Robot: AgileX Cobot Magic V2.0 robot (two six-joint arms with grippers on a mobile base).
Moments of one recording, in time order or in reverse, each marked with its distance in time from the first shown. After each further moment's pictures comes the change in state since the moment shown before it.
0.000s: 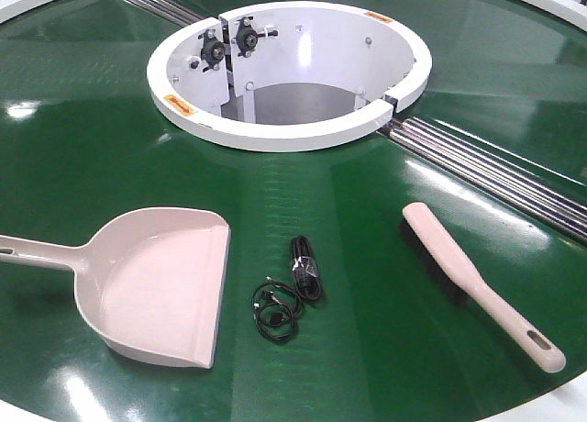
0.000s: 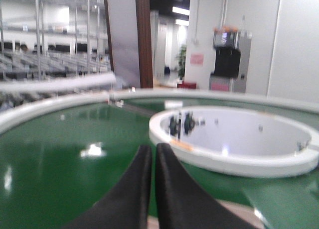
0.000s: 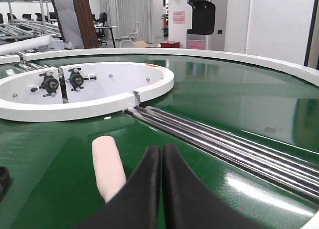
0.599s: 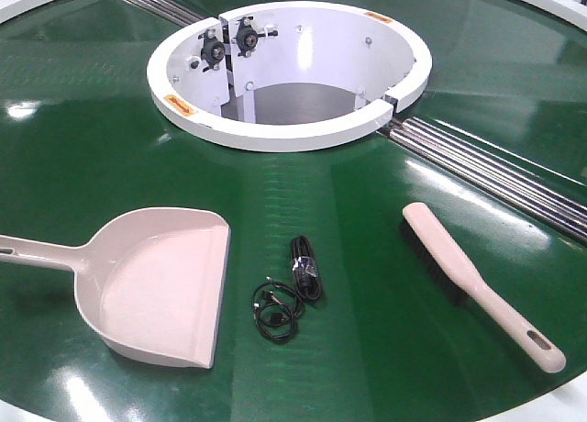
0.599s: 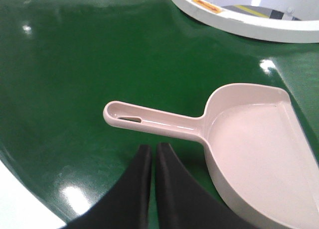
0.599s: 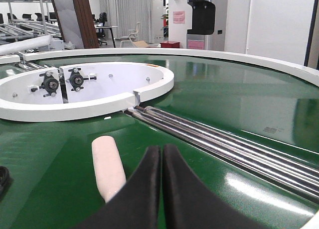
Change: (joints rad) left arm 0.000 0.566 -0.345 0.026 0.423 0.016; right arm 0.000 0.000 0.000 0.000 0.000 0.000
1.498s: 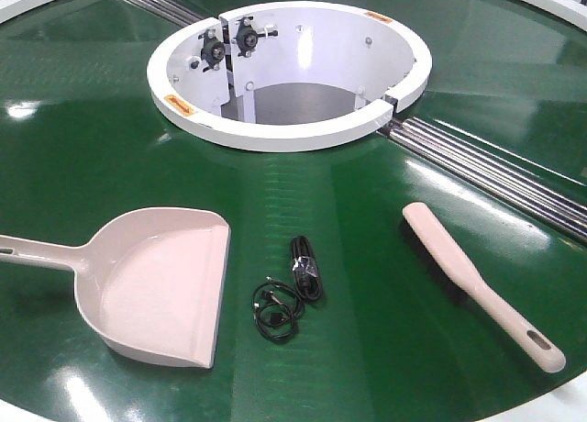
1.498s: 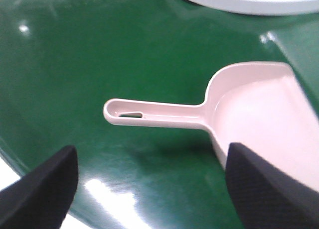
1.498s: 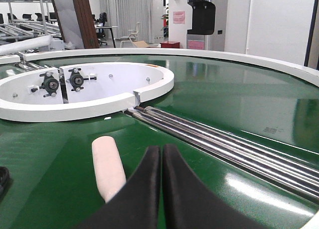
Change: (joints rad) left arm 0.000 0.072 -0.095 -0.036 0.102 0.201; right arm 0.000 0.000 0.000 0.000 -0.001 0.000
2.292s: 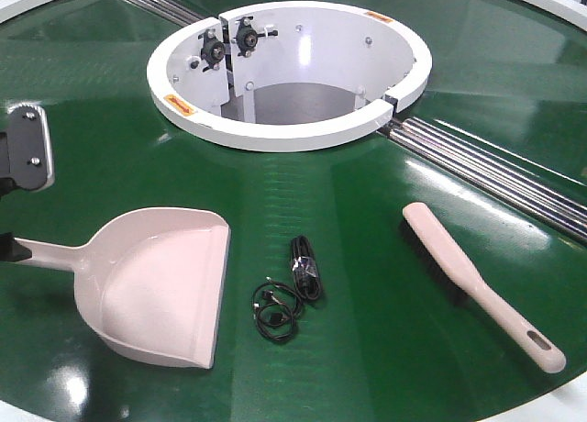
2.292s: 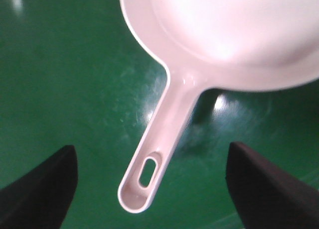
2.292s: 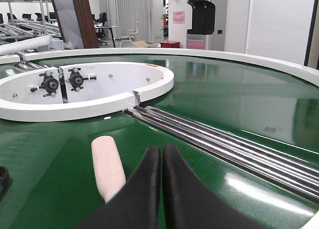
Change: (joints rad) left arm -0.051 0.758 -0.580 -0.051 0.393 1.137; right arm 0.000 0.000 0.000 0.000 0.000 0.000
